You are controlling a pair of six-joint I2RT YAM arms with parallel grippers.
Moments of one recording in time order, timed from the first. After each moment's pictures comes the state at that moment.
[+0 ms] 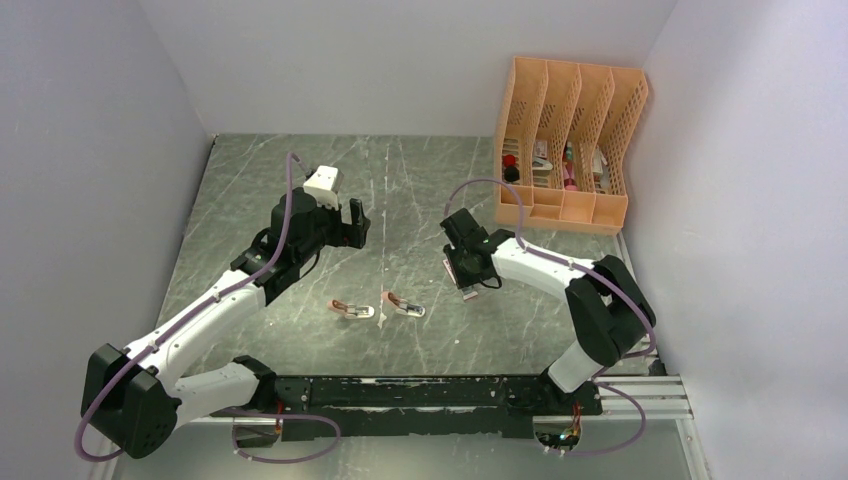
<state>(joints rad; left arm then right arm) -0.54 1.09 0.80 -0.06 -0.13 -0.23 0.65 1.59 0.94 -0.50 0.16 0.24</state>
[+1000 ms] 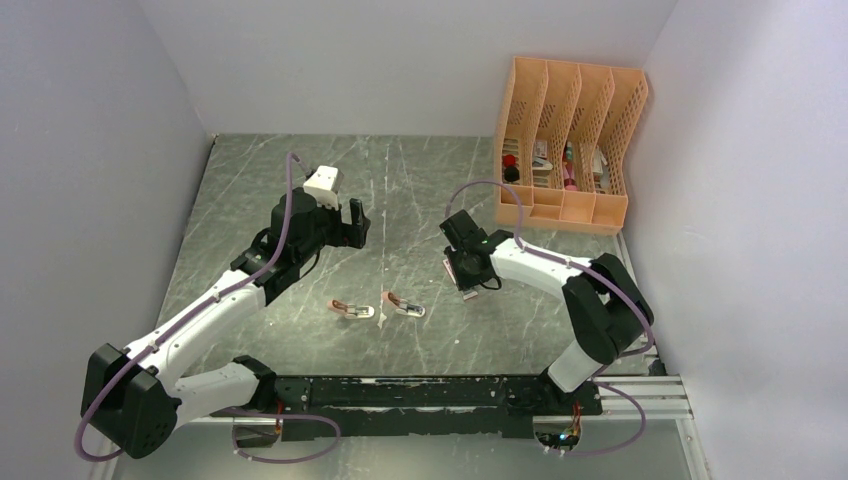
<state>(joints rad) -0.54 1.09 0.80 -0.06 -0.13 -0.23 0.65 1.60 0.93 -0.51 0.16 0.26</state>
